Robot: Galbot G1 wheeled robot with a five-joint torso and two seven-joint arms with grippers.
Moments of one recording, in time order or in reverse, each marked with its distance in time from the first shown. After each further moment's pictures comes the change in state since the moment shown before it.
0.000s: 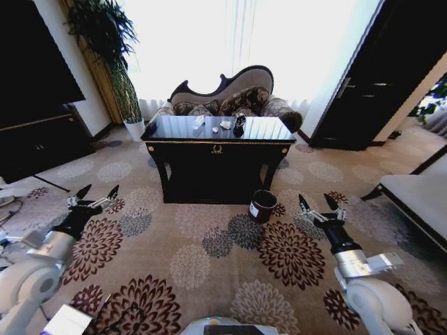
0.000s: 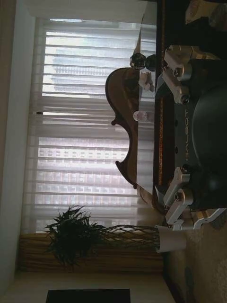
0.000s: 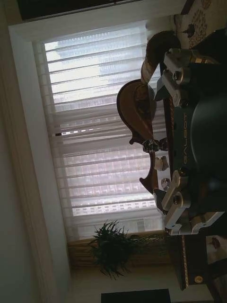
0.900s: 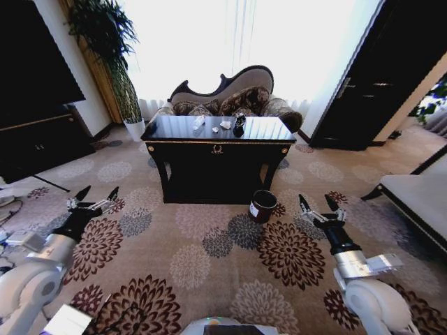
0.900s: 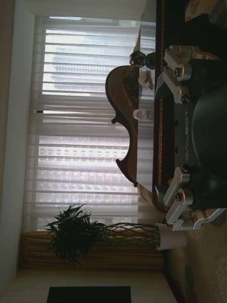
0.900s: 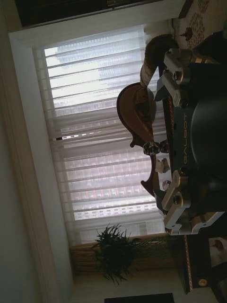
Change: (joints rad) left arm 0.006 -0.016 0.005 -0.001 0.018 -0.011 0.002; right arm -0.004 0.028 0.000 0.009 -0.001 -0.003 0.004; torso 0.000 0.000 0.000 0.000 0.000
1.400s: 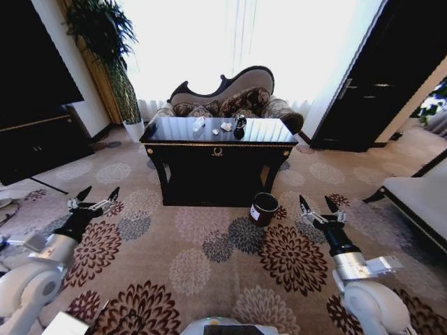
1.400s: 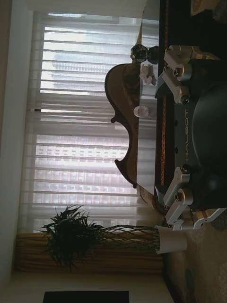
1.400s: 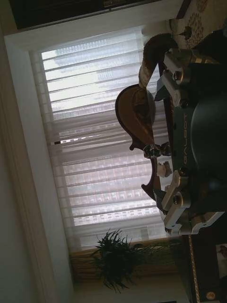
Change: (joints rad) left arm -0.003 -0.003 0.007 0.003 -0.001 0.002 0.002; right arm -0.008 0.028 -0.002 0.002 -0.004 0.003 -0.002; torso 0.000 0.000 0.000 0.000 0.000
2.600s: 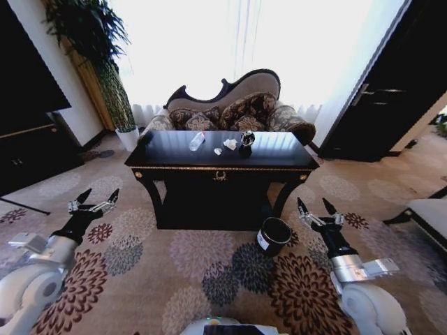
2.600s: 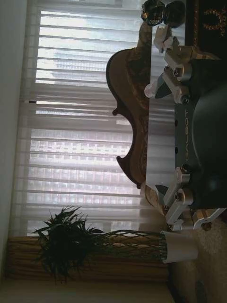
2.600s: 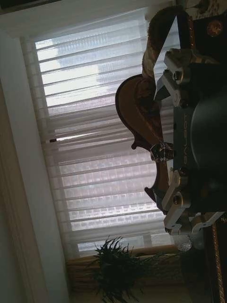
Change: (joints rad) left arm 0.005 -0.006 0.006 0.005 -0.004 -0.001 -0.005; right arm 0.000 0.022 -0.011 -0.004 -0.024 0.004 -0.019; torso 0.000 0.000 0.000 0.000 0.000
